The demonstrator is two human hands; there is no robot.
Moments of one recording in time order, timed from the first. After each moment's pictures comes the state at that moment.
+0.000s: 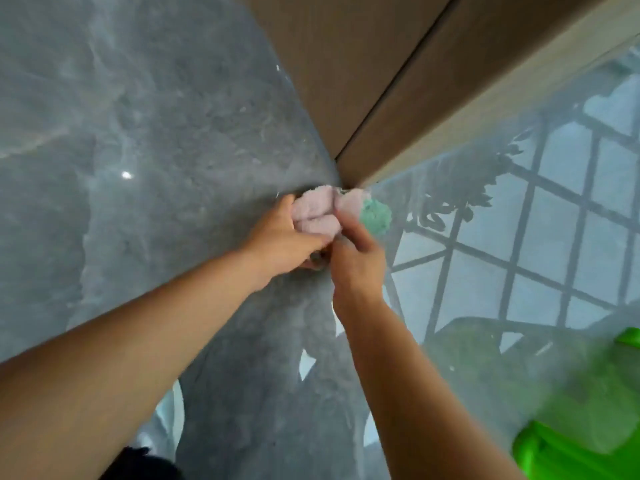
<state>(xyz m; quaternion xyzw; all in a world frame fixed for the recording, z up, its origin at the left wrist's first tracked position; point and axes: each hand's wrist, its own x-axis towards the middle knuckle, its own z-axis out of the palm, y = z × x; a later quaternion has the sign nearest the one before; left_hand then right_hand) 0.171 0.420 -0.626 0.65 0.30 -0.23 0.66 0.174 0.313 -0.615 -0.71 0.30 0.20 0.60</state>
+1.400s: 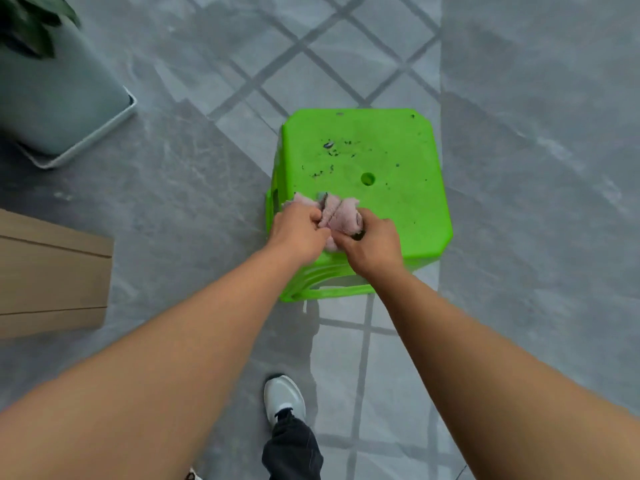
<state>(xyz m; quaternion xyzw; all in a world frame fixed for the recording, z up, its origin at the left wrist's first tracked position) 0.055 -0.126 -0.155 0.85 -0.25 -0.37 0.27 -0.049 -0.208 -0.161 -0.78 0.50 0.05 0.37</state>
